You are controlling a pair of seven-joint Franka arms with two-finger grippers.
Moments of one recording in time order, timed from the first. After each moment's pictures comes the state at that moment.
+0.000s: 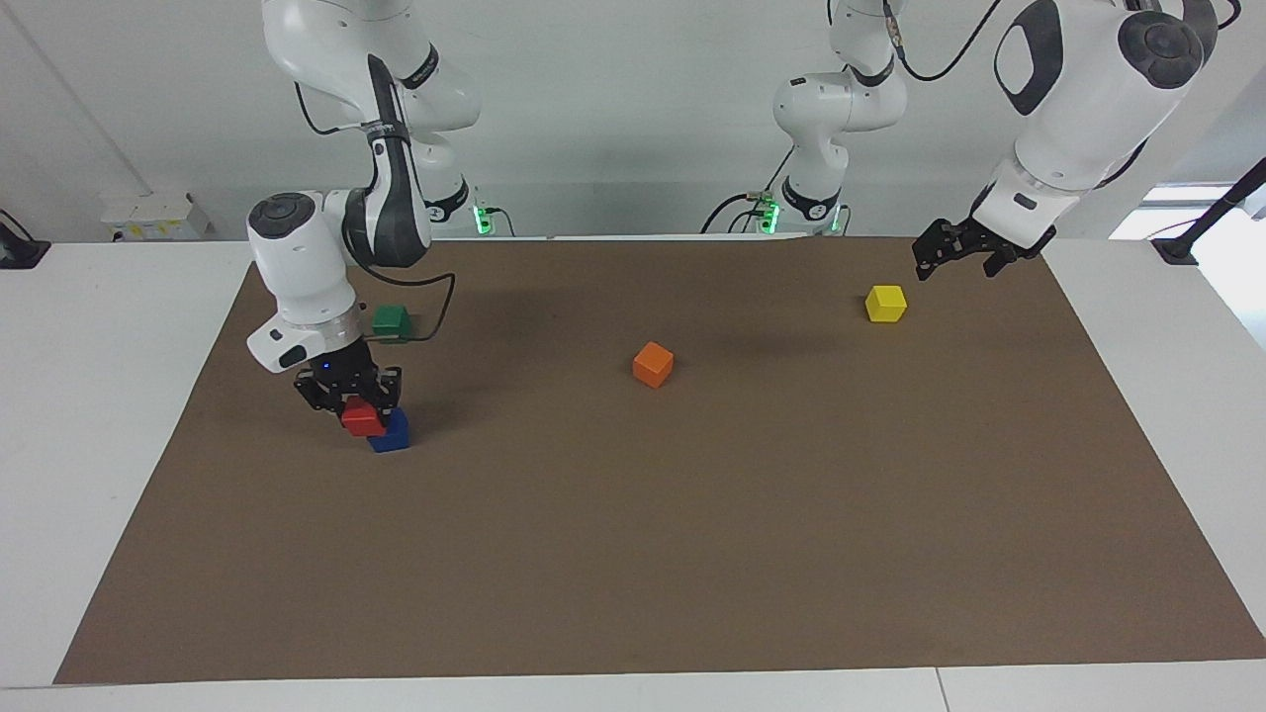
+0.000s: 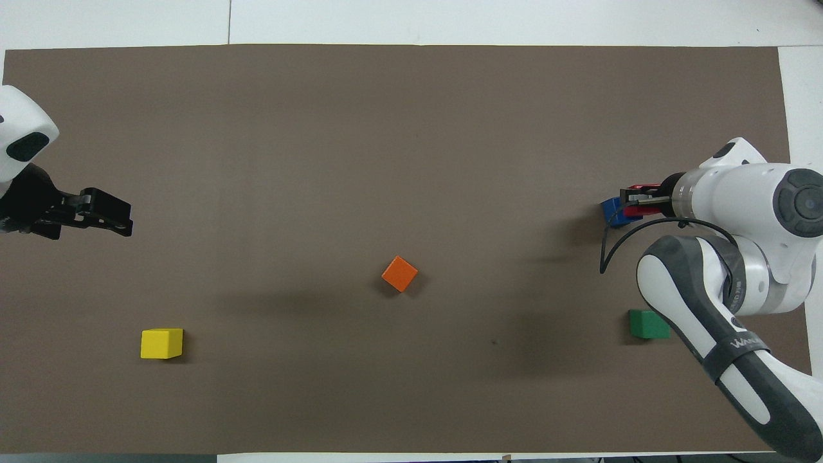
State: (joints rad) left arm -0.01 0.01 -0.08 -1.63 0.00 1.48 -0.04; right arm 0.03 0.10 -0.04 -2.21 -0.03 2.55 0.01
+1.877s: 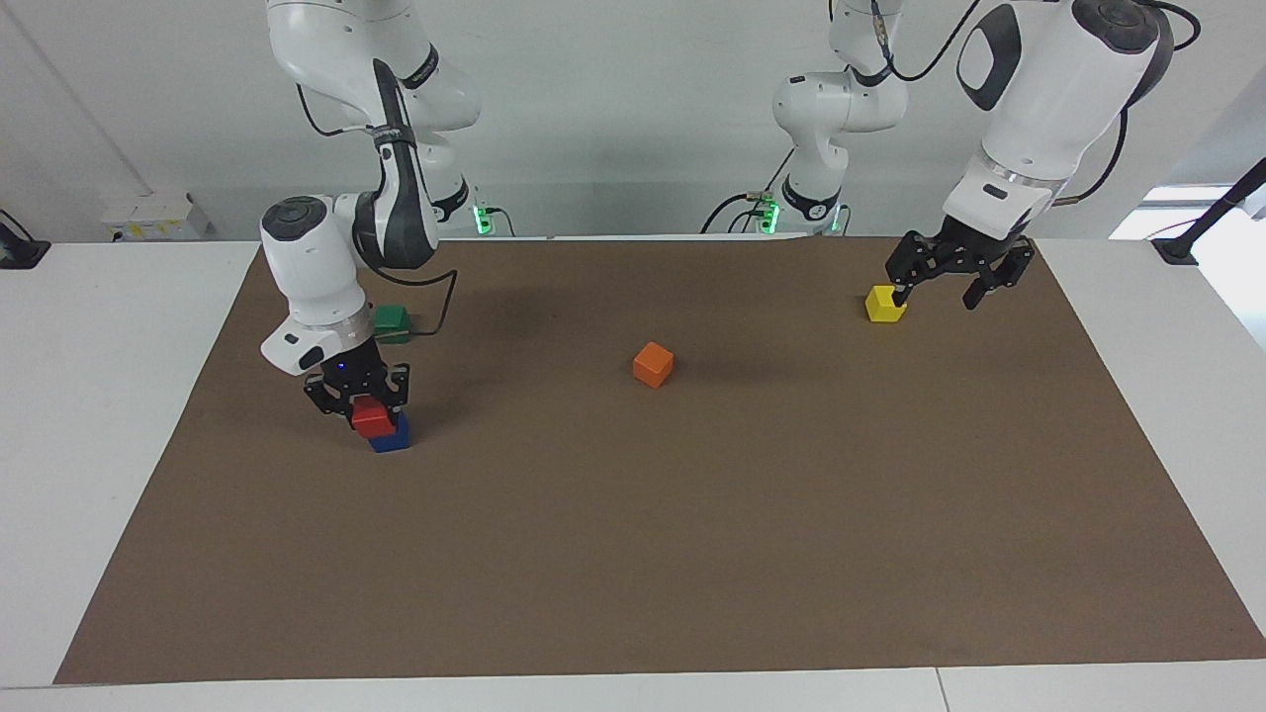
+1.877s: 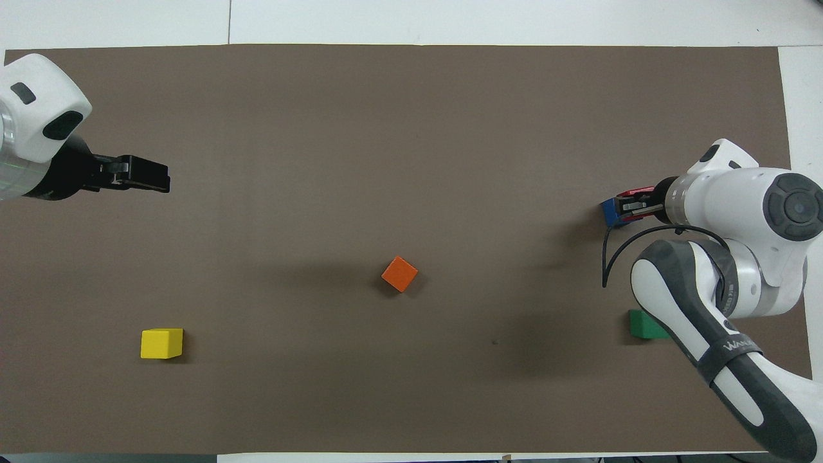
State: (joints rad) left arm -0.06 0.00 -0.08 -1.66 -0.04 1.73 -0.04; right arm 0.04 0.10 -0.03 -2.22 -0.03 2.55 -0.12
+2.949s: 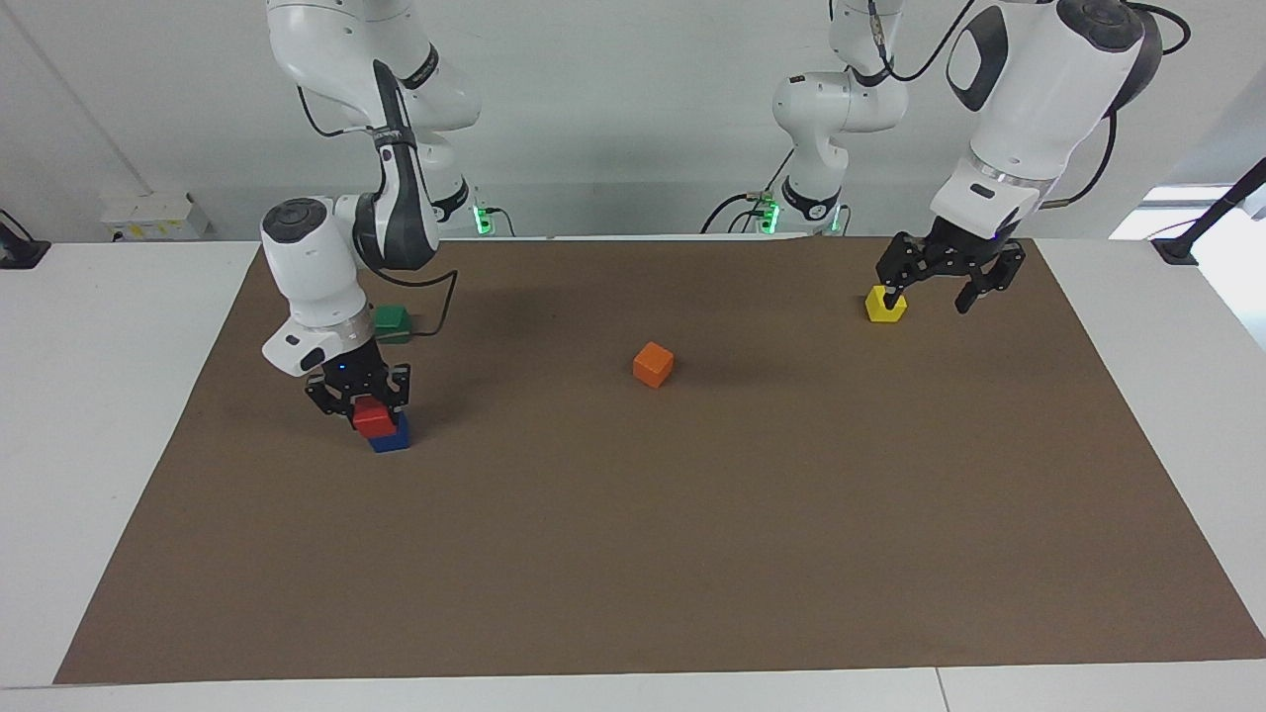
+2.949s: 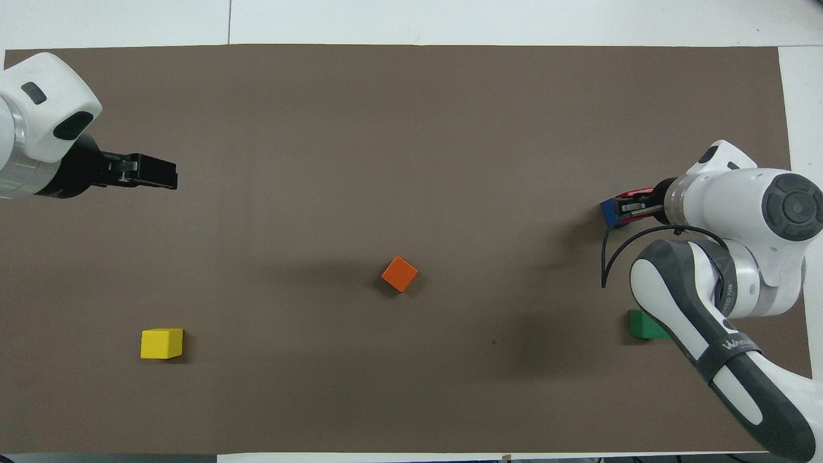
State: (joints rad) left arm -0.08 0.00 -0.09 -1.67 -0.04 1.76 -0.03; right arm 0.04 0.11 -0.03 -2.22 -0.02 2.55 -0.12
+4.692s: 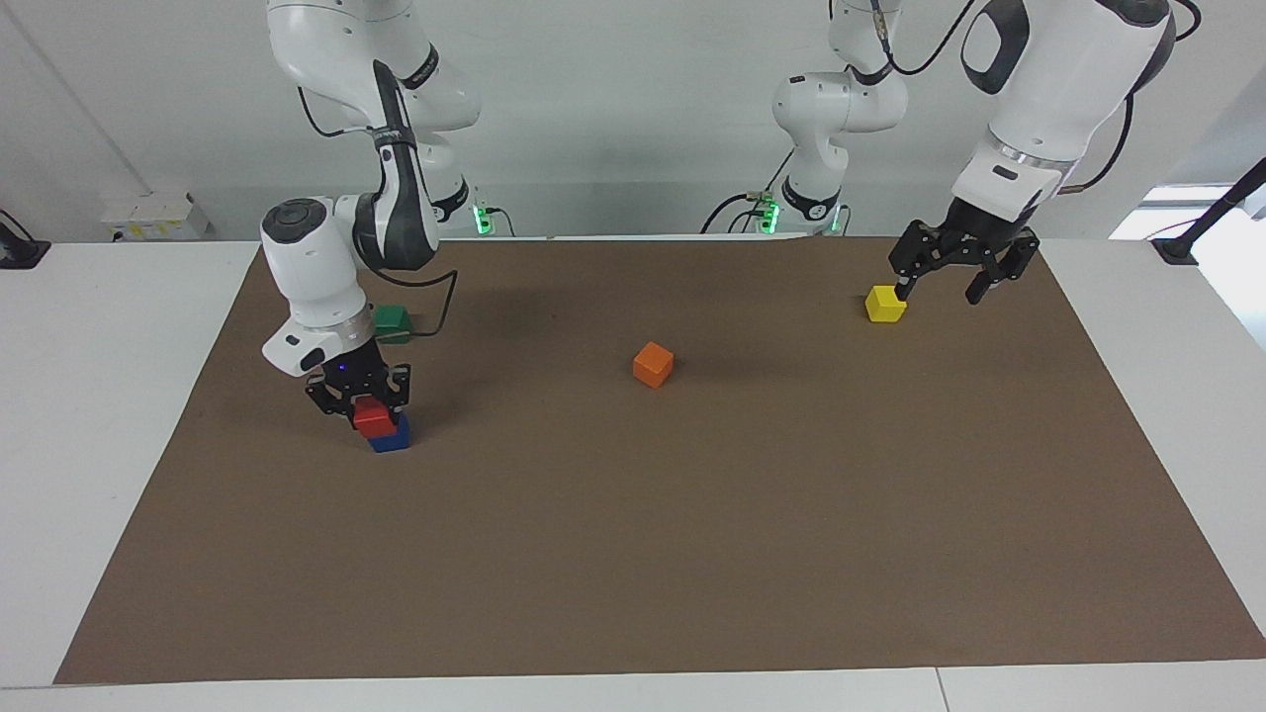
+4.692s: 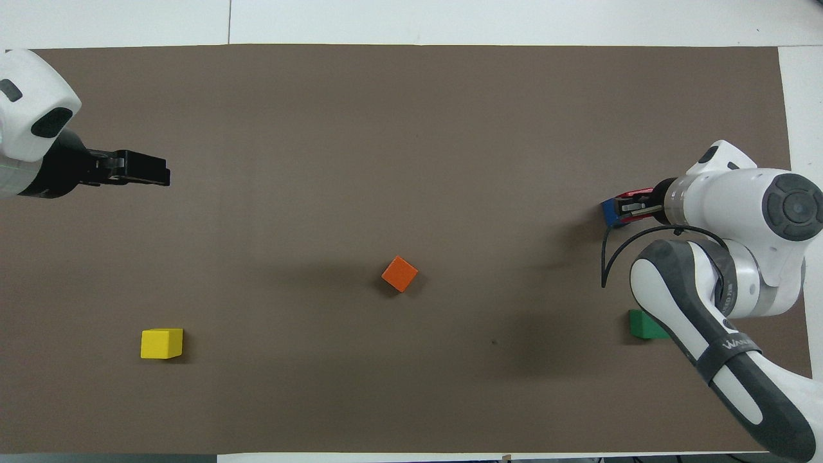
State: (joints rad) left arm -0.07 -0.04 -0.06 -1.68 -0.07 1.75 -0.04; right arm 0.04 0.11 -0.03 -2.22 -0.02 2.55 -0.12
